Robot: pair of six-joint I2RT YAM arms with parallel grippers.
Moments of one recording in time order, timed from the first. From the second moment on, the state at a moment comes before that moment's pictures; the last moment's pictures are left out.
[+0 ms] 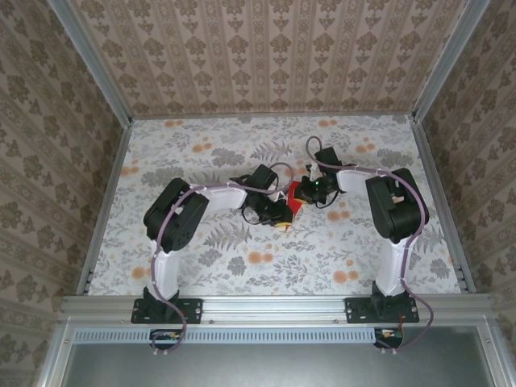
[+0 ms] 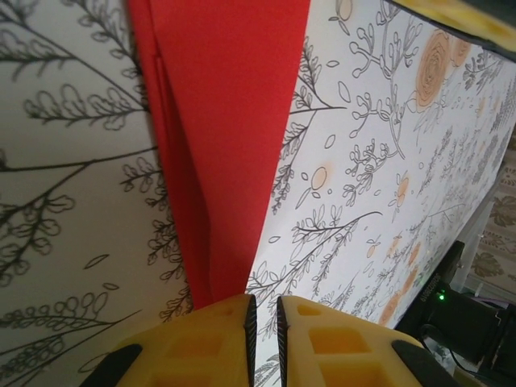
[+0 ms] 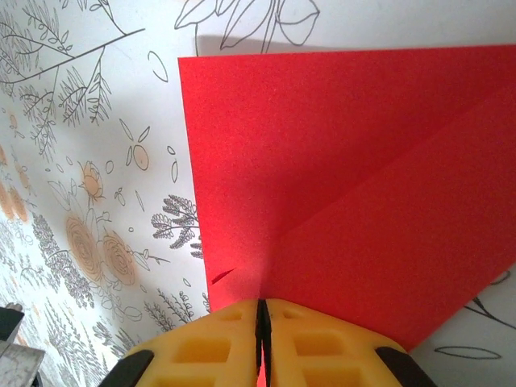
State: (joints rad) left arm -0.77 2.02 1.23 -0.31 0.68 -0.68; right arm 0.27 1.97 1.16 -0.34 -0.52 0.55
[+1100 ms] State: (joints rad) left arm -0.77 2.00 1.16 -0.29 0.66 -0.66; right arm 0.27 1.98 1.19 -0.41 -0.51 0.53
